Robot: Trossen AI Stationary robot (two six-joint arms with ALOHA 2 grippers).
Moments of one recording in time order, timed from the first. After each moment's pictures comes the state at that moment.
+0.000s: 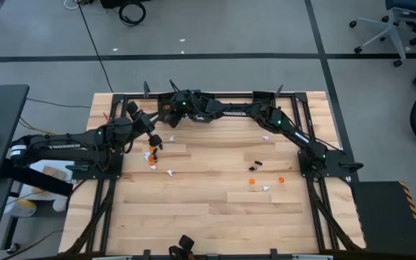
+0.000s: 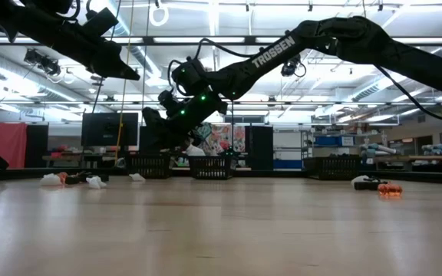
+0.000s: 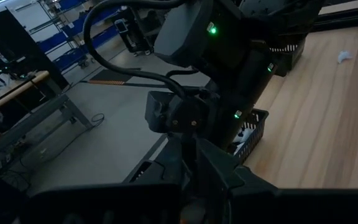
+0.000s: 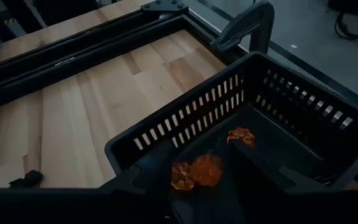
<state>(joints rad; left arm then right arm) 0.19 0.69 0.42 0.03 -0.57 0.25 -0.36 2.52 2.08 -0.06 0.05 0.18</state>
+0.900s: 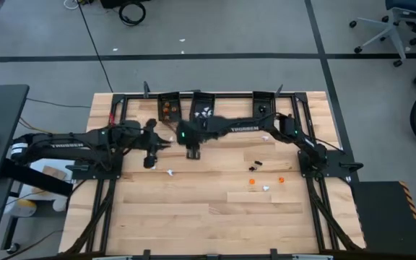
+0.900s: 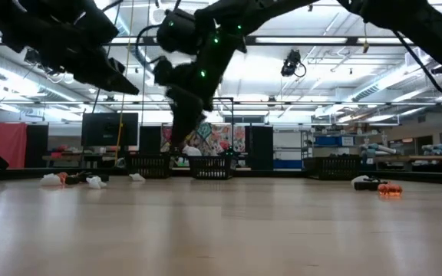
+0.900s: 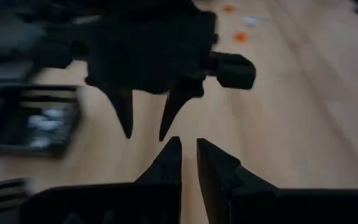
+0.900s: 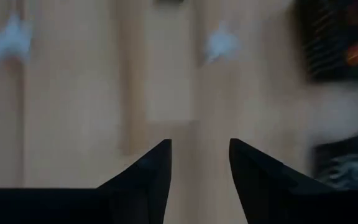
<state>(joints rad) 0.19 0.76 0.42 -0.14 0.11 0.19 -0.09 2.29 1.97 -0.75 0.17 -0.12</state>
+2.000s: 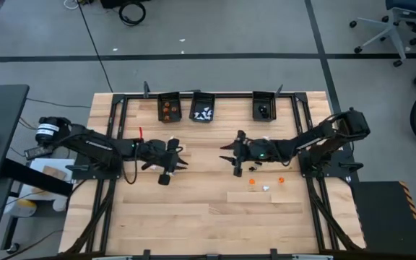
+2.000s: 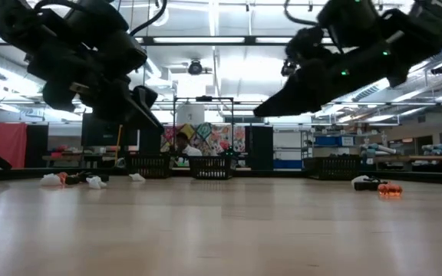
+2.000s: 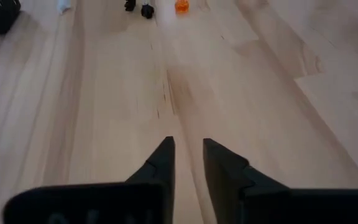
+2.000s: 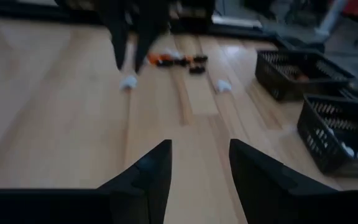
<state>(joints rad) -0.03 1.30 0.42 0.32 0.08 0.18 0.06 1.52 0.50 0.69 0.24 -0.08</state>
